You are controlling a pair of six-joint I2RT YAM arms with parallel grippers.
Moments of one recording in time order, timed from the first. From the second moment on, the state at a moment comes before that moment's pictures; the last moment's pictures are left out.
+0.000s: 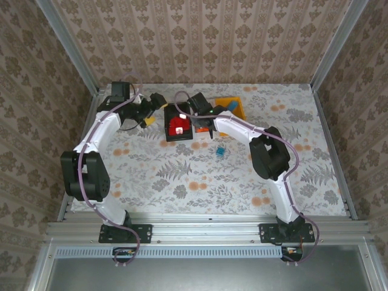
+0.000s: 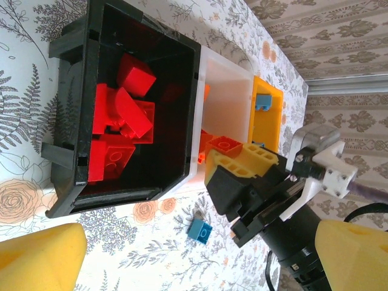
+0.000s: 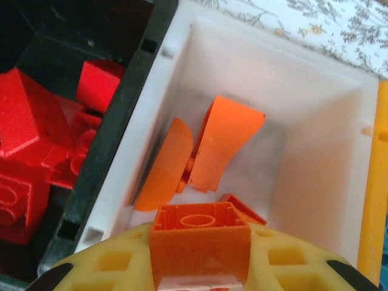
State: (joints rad) left arm -0.13 1.68 1.41 -0.56 0.66 -0.71; right arm 0.60 2.21 1.86 -0.54 0.31 0.07
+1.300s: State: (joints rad) left arm -0.43 1.73 1.39 -0.53 0.69 -0.74; right arm 0.64 1.82 1.12 -0.47 0.32 0.65
